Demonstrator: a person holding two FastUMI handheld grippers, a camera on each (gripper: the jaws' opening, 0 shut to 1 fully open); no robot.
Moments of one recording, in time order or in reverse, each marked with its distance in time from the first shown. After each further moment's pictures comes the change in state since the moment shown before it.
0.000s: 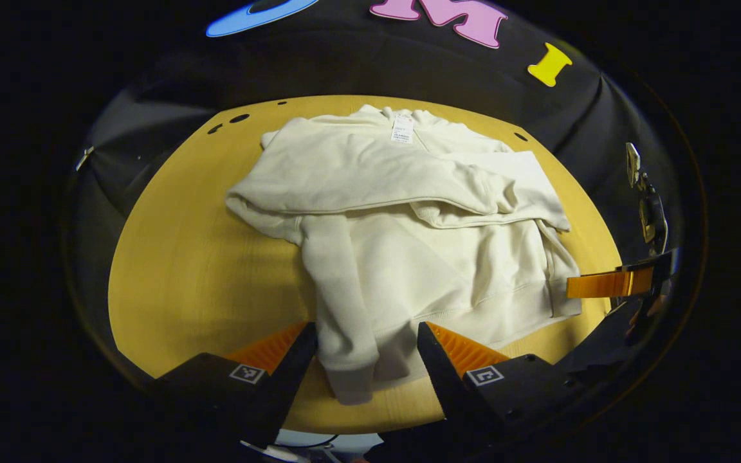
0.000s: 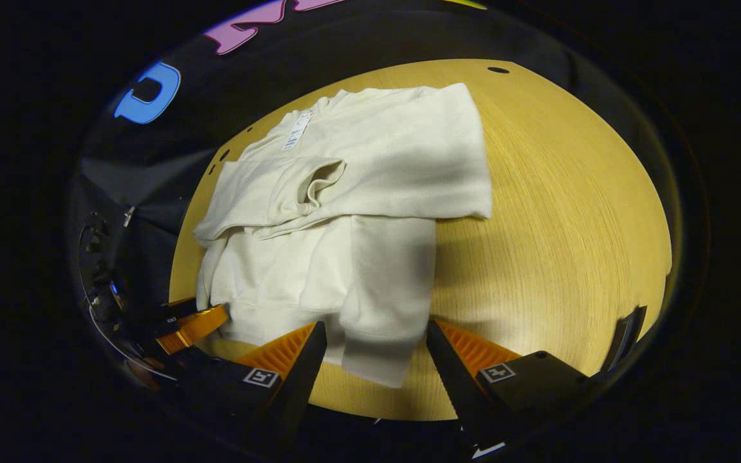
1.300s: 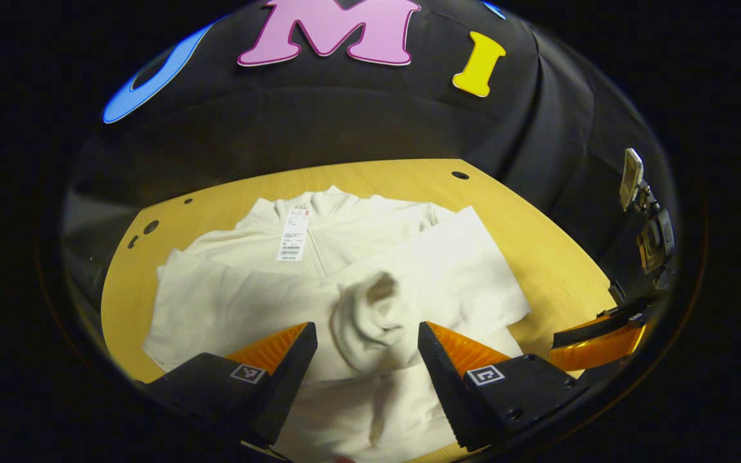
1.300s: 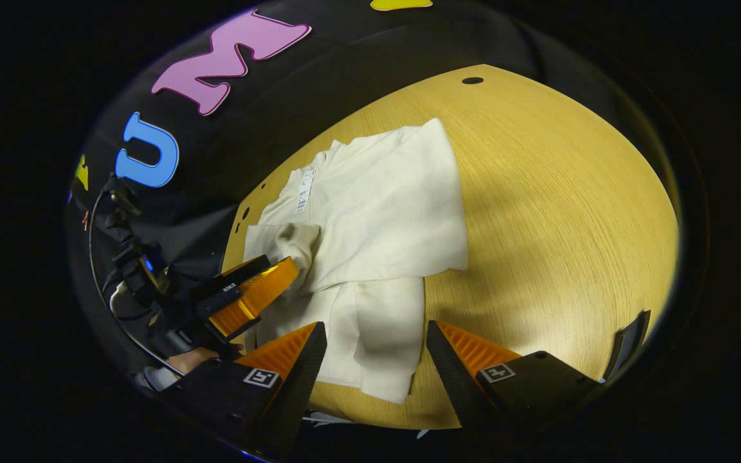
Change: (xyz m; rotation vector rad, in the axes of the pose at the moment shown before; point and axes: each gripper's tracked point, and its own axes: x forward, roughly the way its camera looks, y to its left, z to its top) left arm 0.026 -0.130 0.161 0.224 -0.316 -0.141; right arm -0.036 -0.007 0.059 0.183 -0.150 0.169
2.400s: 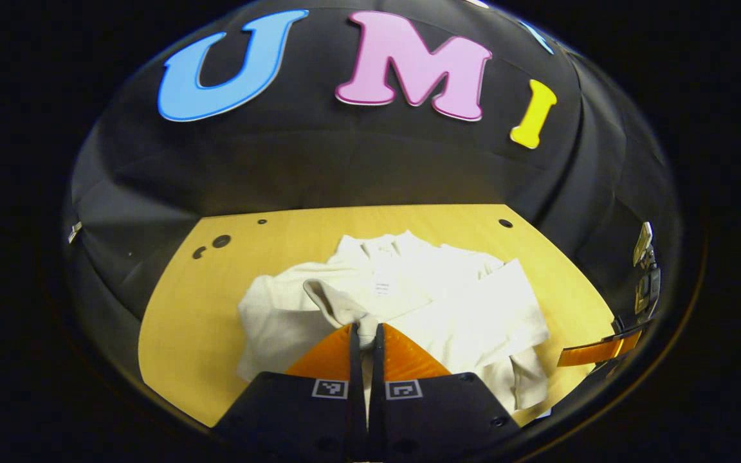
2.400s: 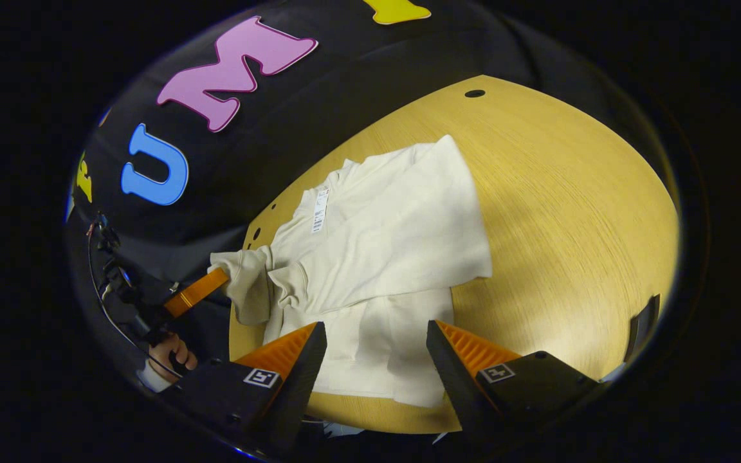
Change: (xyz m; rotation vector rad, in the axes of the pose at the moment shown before) left arm -0.052 0.090 0.052 -0.087 -0.087 0.109; right arm -0.007 0.024 0.011 0.060 -0.093 0.026
